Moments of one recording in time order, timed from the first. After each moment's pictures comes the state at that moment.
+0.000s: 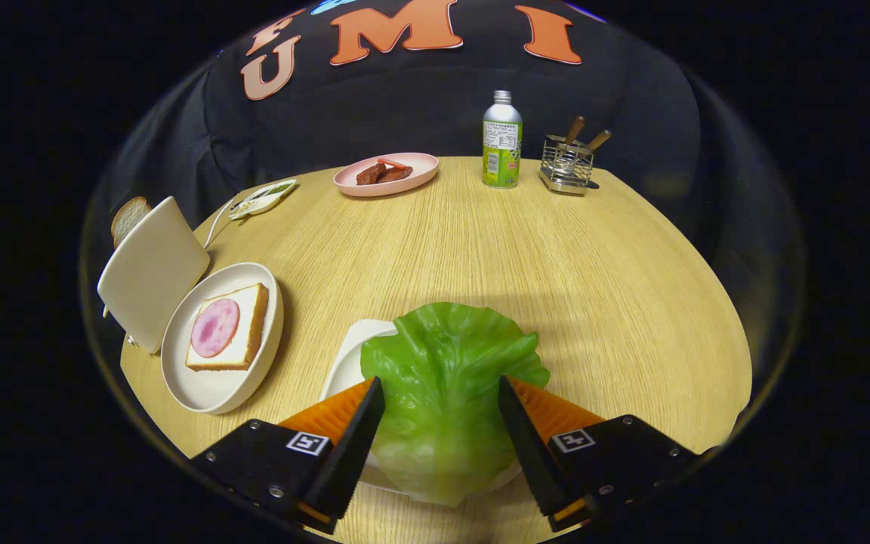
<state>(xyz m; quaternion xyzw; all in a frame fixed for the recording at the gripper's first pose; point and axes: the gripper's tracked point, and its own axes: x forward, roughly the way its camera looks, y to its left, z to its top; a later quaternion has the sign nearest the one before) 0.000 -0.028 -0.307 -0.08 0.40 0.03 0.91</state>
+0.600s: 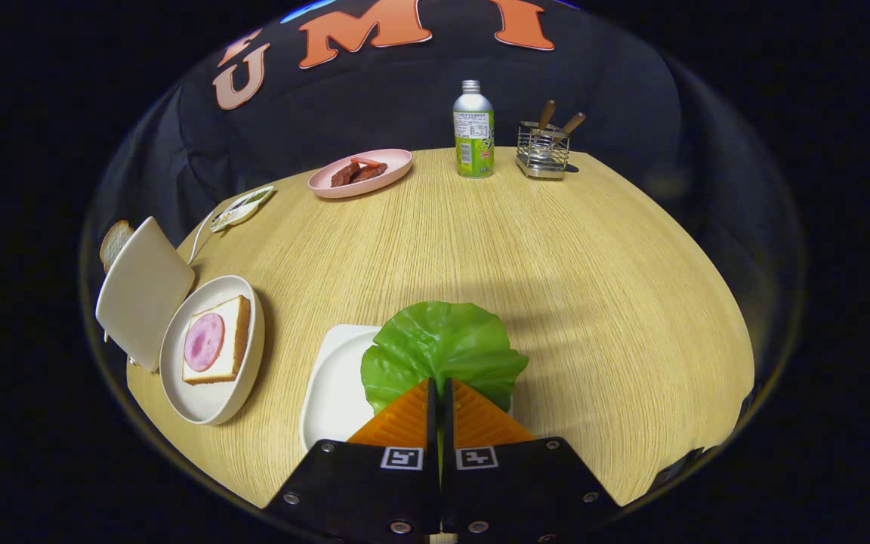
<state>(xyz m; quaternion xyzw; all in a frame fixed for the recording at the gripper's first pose) -0.001 -0.043 -0.307 -0.06 0.42 0.00 0.90</state>
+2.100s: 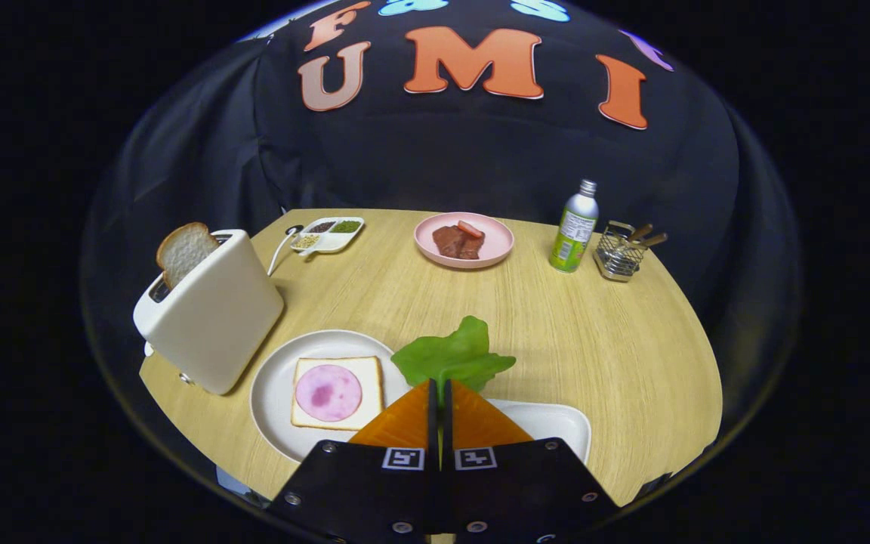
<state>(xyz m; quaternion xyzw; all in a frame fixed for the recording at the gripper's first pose) 0.011 0.122 -0.212 -0.13 0.34 0.10 0.92</state>
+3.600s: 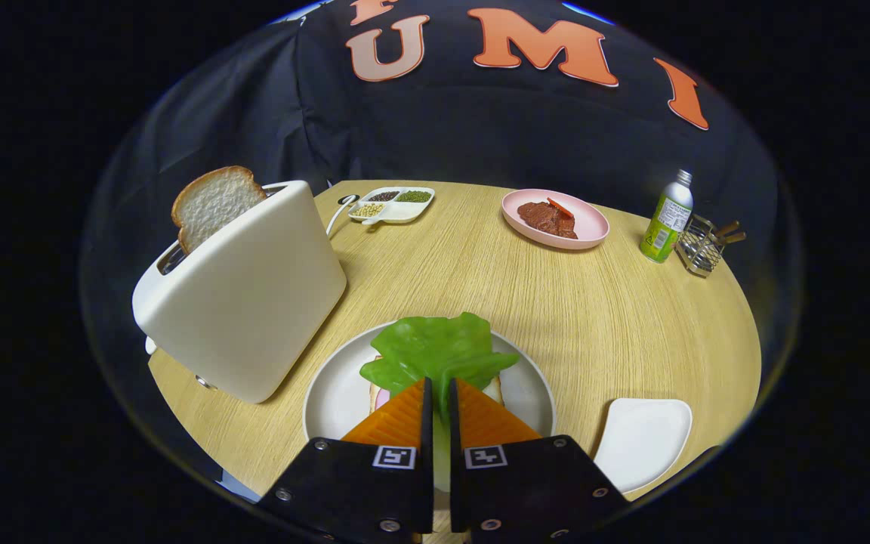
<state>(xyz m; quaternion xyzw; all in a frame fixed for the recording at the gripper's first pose) 0.004 0.212 -0.287 -0.13 0.38 0.17 0.90</state>
